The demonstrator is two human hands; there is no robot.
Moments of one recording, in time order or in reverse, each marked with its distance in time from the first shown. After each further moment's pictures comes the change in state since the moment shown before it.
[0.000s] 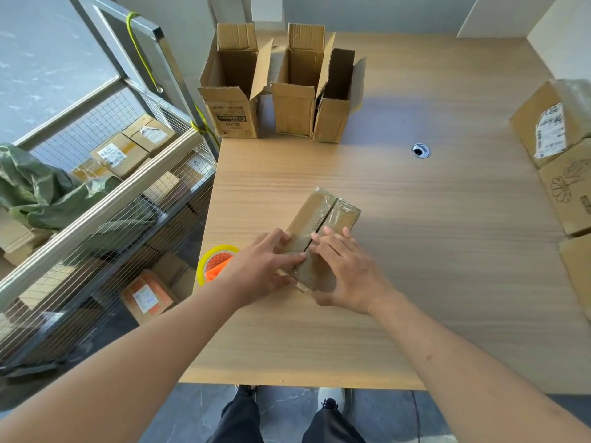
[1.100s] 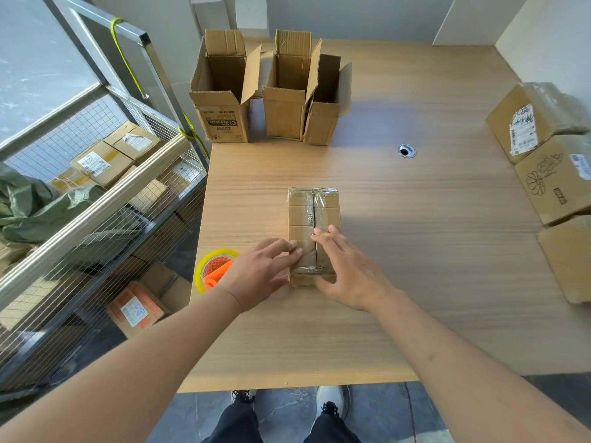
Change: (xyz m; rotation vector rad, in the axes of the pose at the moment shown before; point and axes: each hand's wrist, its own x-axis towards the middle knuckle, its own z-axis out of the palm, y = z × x) left_hand -0.009 -0.012 0.009 0.082 0.053 0.149; right_hand -0.001 -0.035 -0.025 0.129 -0.112 0.279
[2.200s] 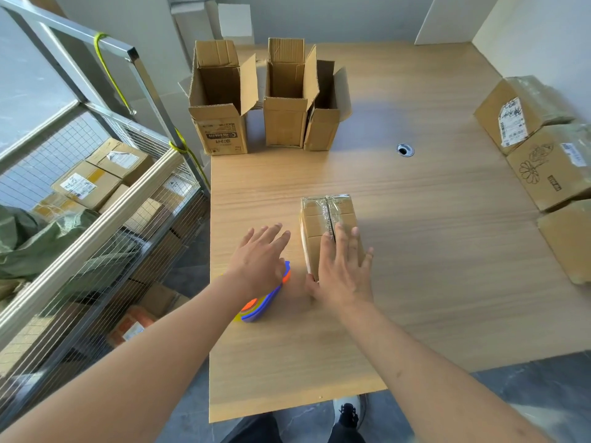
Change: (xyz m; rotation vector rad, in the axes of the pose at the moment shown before) left_hand 0.026 -0.044 -0.037 0.104 -0.330 -0.372; right_hand 0.044 -0.067 0.053 -0.338 0.109 0.437
